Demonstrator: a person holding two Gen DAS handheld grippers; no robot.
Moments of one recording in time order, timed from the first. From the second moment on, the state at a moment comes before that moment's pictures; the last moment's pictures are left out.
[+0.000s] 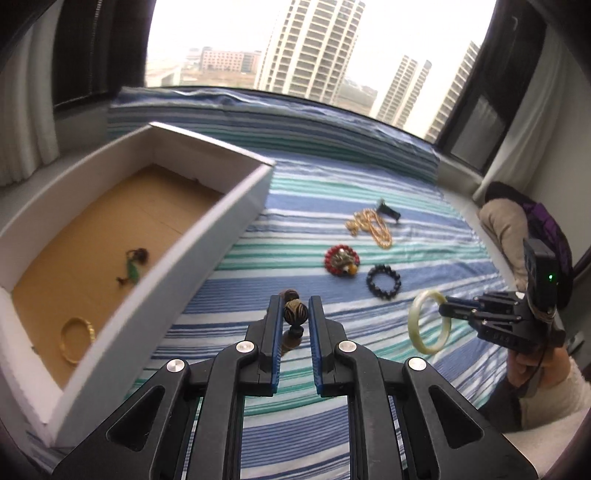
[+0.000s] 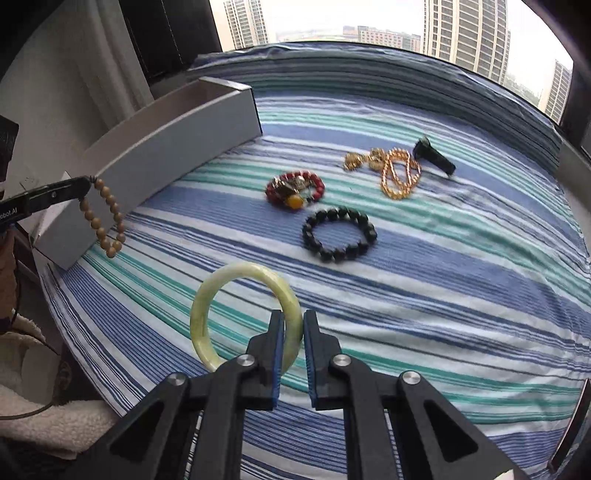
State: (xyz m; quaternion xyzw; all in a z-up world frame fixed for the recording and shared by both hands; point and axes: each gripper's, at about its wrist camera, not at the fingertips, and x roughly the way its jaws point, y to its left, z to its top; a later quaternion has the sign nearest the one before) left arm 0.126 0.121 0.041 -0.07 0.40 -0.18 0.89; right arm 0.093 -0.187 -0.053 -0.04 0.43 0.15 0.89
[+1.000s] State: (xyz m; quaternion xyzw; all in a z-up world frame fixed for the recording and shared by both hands) left arm 0.231 0.338 -0.025 -0.08 0.45 0.11 0.88; right arm 0.327 0.078 -0.029 -0.03 0.41 0.26 0.88
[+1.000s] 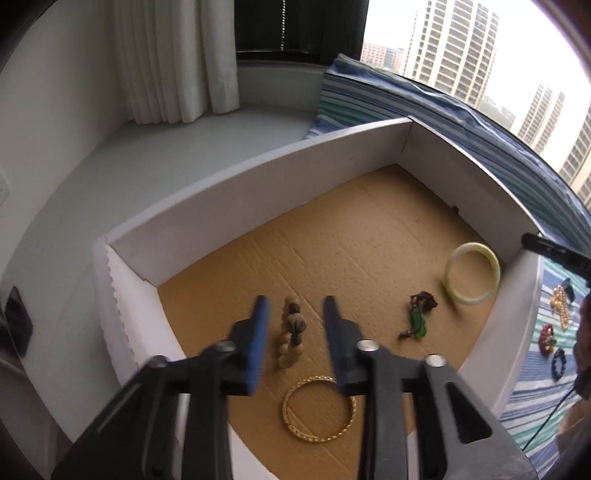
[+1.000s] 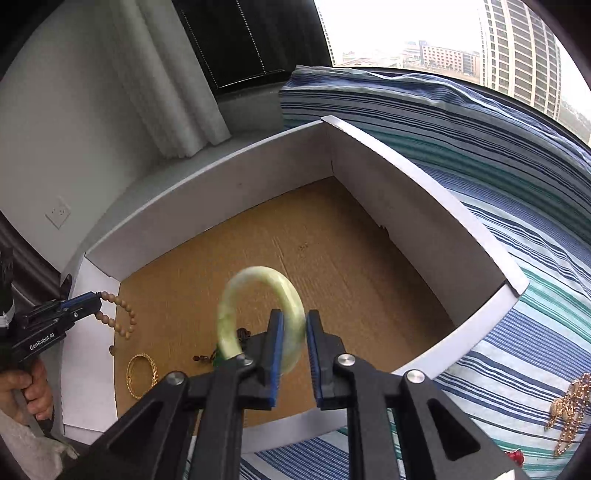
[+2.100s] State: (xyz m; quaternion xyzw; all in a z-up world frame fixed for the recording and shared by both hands) left arm 0.111 -0.001 -0.115 0.03 0.47 -0.08 0.88; right arm 0.056 -0.231 -0.139 -0.02 0.43 -0.01 0.90
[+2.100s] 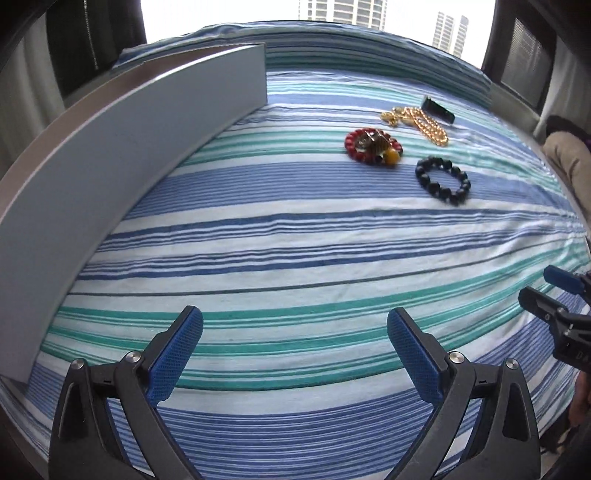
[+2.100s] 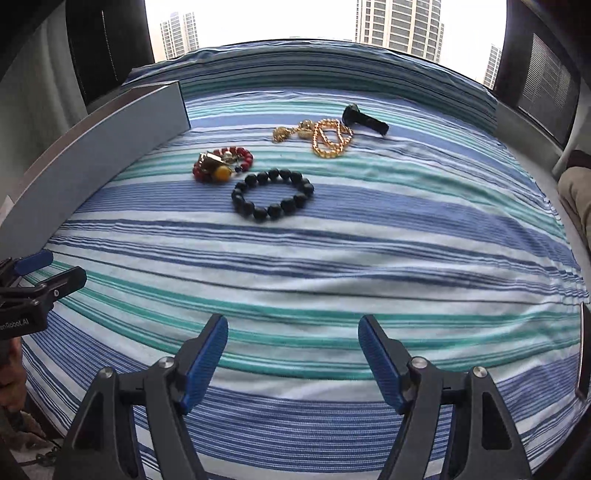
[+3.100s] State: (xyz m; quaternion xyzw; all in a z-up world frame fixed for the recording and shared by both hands) left arm 0.112 -0.019 -0.134 0.04 0.45 -0.10 0.89; right arm 0.053 -0.222 -0.161 -0.03 0.38 0.00 0.92
